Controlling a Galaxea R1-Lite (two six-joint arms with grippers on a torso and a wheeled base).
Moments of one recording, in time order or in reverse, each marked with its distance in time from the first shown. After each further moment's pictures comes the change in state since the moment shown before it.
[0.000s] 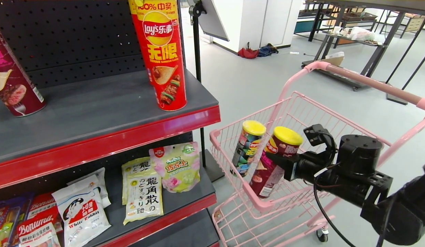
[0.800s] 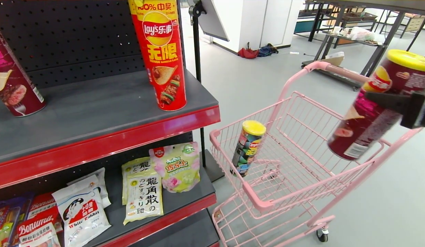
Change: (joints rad) left arm 0.000 0.000 0.000 0.000 0.000 0.000; right arm -0.231 -0.719 -0.411 1.056 -0.145 -0.165
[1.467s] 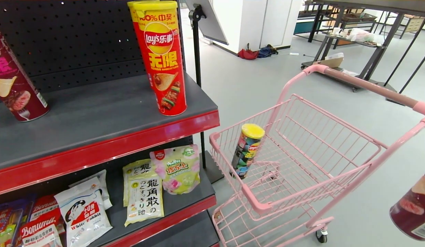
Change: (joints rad) left arm 0.000 0.000 0.000 0.000 0.000 0.000; right arm -0.161 -0.464 0.292 0.241 -0.023 -0.056
